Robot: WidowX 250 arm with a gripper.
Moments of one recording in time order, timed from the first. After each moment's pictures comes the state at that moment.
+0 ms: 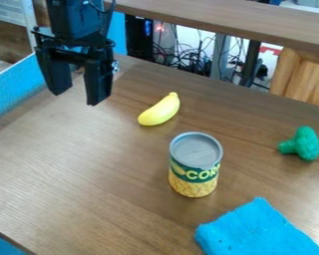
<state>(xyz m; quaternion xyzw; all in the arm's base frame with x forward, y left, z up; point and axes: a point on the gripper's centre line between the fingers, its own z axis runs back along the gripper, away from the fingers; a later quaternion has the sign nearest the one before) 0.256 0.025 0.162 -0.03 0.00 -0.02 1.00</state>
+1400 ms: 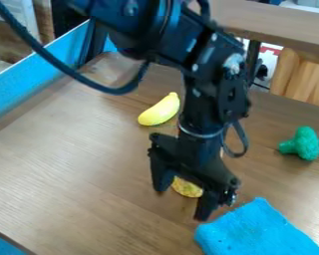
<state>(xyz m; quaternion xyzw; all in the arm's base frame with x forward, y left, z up) 0.246 -0.115 0.073 0.04 -0.02 -0.10 0.99</state>
